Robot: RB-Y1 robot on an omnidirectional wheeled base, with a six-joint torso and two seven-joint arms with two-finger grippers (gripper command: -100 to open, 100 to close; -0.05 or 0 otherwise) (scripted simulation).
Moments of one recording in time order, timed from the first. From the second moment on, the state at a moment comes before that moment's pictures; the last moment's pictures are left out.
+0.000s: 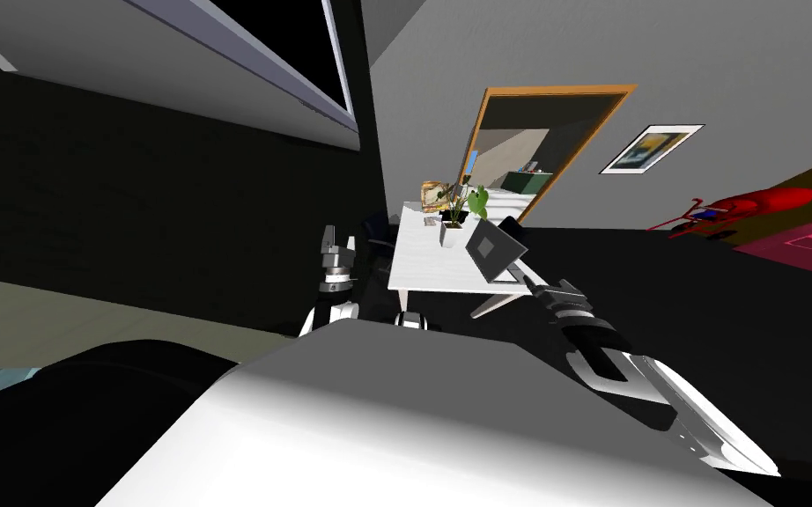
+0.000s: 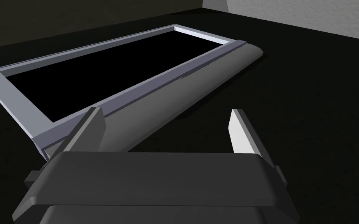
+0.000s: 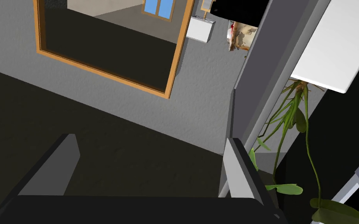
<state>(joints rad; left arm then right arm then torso) 0.52 -0.01 -0.02 -2.28 -0.04 -0.46 0.14 0.56 -0.63 -0.36 -1.87 0.52 -0.08 0.50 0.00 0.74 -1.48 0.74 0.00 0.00</state>
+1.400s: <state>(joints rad) 0.52 -0.01 -0.02 -2.28 -0.04 -0.46 0.14 0.46 -0.82 -0.41 -1.71 0.76 0.06 0.61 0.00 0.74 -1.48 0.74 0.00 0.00</state>
